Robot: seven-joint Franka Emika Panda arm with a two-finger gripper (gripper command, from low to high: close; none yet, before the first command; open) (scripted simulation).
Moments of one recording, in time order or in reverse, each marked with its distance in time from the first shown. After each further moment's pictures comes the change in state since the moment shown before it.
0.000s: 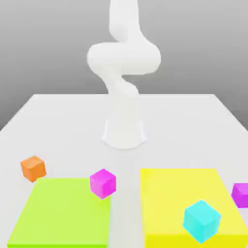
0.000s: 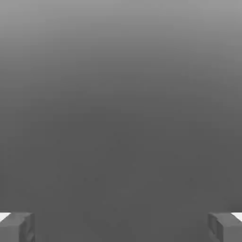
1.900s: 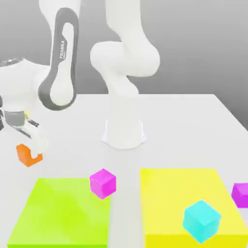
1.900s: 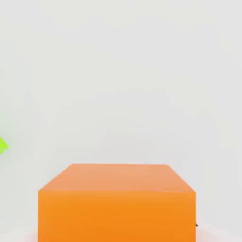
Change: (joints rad) arm -0.387 0.711 -0.361 -0.459 0.044 0.437 -0.314
